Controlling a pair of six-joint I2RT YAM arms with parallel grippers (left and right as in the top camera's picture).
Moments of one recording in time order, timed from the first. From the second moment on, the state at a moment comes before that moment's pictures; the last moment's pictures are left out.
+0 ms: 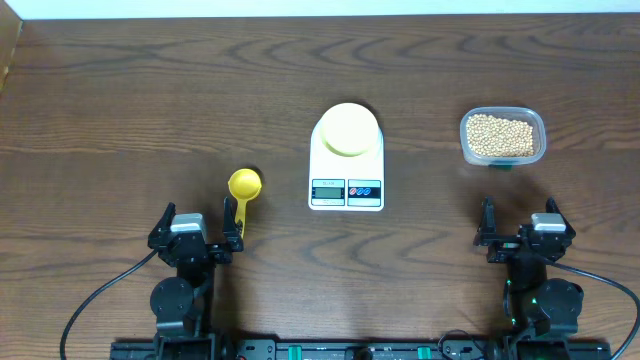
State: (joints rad) left arm 0.05 0.01 0.02 -0.11 0.00 -0.01; right arm 0.00 0.01 0.01 -0.07 0.04 -0.03
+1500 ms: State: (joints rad) left arm 0.05 0.01 0.01 0.17 0.46 -0.04; right arm 0.00 0.01 0.01 -0.07 0.04 -0.03
